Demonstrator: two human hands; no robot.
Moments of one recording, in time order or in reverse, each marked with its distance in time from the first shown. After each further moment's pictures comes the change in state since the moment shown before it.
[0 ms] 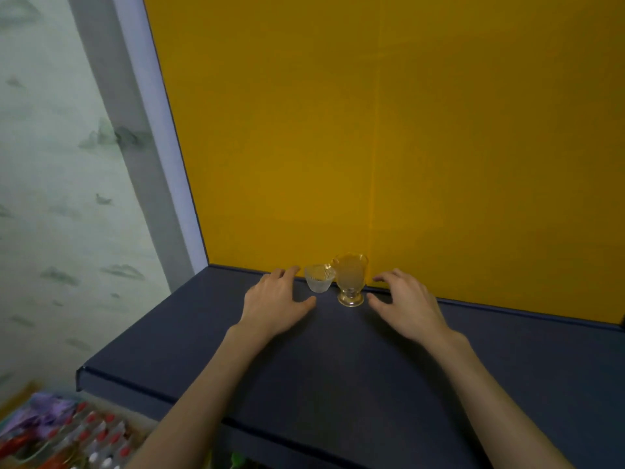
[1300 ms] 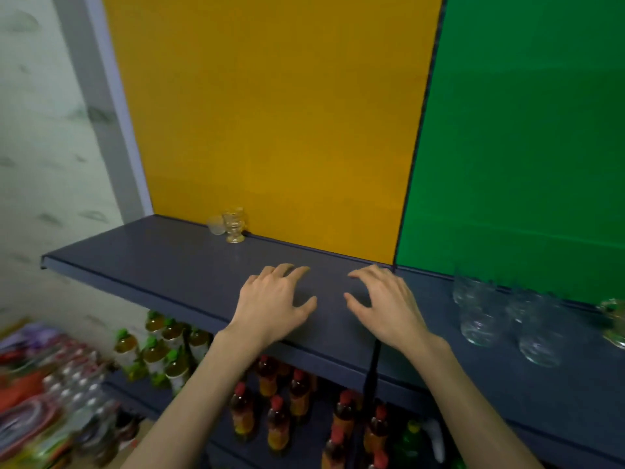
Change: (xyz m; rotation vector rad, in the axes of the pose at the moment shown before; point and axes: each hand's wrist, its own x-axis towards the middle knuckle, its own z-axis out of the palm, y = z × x) left_hand -0.249 0.380 -0.003 0.078 0.105 0.078; right_hand -0.261 0.237 -0.218 0.015 0.011 -0.241
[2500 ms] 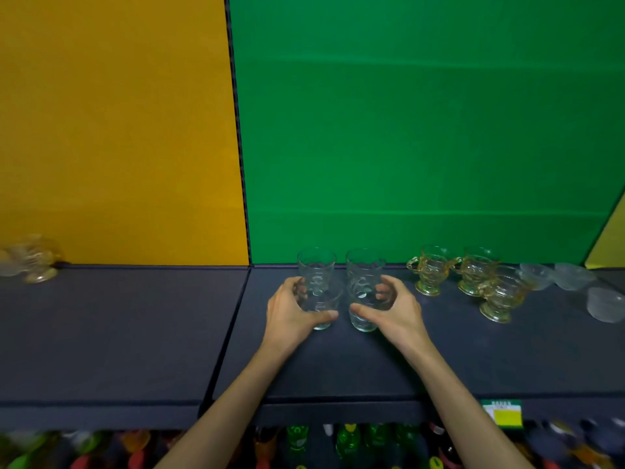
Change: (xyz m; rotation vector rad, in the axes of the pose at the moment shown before) left_hand 0.066 0.263 0.107 -0.937 -0.152 -0.073; right_hand -0.125 0.227 -0.065 0.517 0.355 0.798
